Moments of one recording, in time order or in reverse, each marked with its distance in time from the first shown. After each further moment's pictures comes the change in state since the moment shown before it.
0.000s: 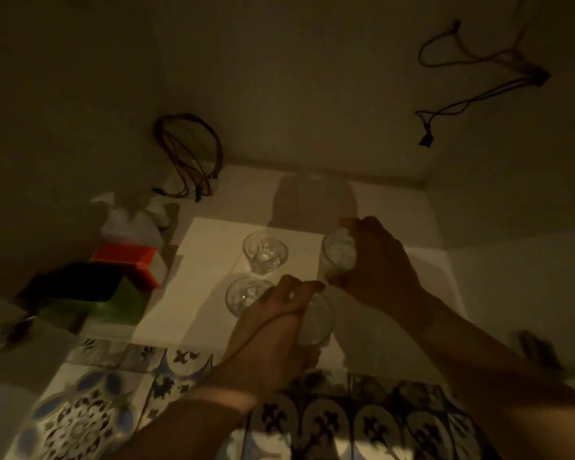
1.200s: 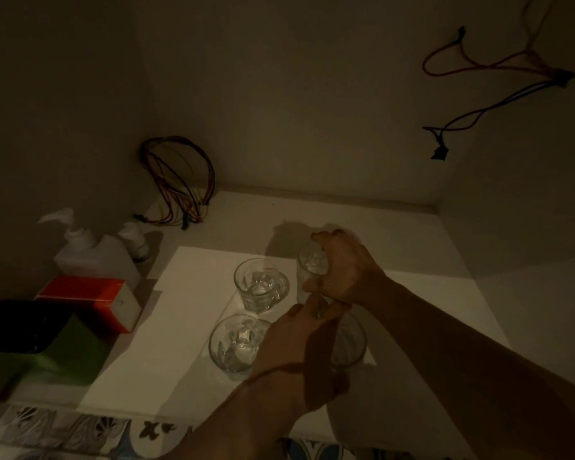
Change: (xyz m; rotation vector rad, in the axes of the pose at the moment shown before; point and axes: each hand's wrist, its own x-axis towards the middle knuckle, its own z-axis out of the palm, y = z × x) left_hand 0.073 -0.033 0.075 0.020 0.057 0.070; right_hand 0.104 0.025 0.091 -0.043 -0.114 -0.065
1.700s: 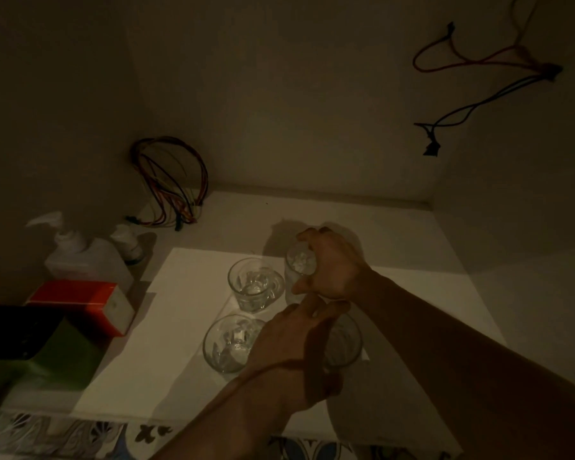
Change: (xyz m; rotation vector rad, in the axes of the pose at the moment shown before) left_hand 0.002 -0.007 0.005 0.019 0.039 0.051; right_hand 0.006 -0.006 0.001 0.063 -0.005 -0.026
